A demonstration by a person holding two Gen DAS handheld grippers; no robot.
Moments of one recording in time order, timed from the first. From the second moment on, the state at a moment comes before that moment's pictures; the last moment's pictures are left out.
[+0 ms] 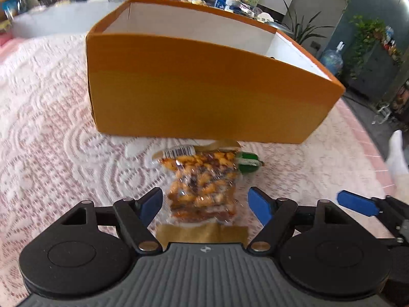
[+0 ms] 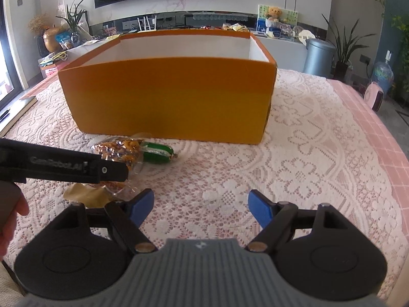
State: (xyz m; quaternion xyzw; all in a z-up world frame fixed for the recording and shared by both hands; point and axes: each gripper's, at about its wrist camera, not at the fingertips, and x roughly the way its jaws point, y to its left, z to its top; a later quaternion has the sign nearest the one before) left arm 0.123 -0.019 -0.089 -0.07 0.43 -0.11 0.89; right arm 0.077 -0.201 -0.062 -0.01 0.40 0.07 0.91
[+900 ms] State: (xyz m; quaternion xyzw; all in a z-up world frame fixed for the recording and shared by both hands) left arm 0.112 -0.003 -0.076 -0.06 0.42 -0.09 0.90; right arm 0.089 -0.172 -0.080 -0.08 0.37 0.13 0.92
